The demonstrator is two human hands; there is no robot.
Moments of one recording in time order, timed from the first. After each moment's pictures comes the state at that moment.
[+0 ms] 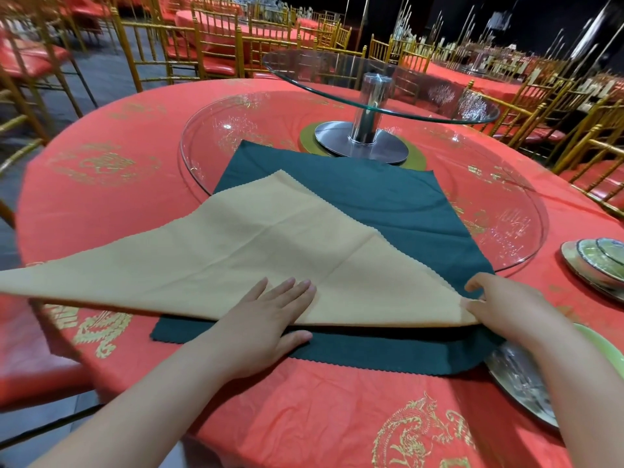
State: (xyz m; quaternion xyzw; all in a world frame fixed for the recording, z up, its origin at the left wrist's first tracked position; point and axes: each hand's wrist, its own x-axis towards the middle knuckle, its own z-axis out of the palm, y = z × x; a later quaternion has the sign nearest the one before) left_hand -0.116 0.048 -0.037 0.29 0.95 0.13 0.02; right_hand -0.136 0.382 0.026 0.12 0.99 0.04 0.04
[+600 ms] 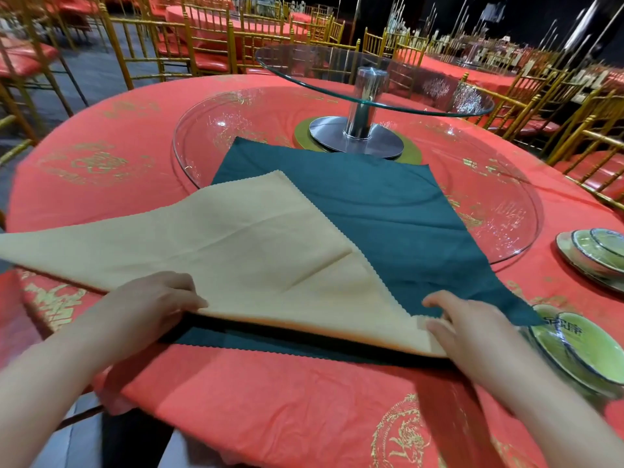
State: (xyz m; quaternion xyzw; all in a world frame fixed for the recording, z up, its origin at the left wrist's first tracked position) left_hand -0.123 -0.074 -0.028 0.30 0.94 0.14 -0.06; right_hand -0.077 0.330 0.020 -0.01 1.00 -0.06 -0.02
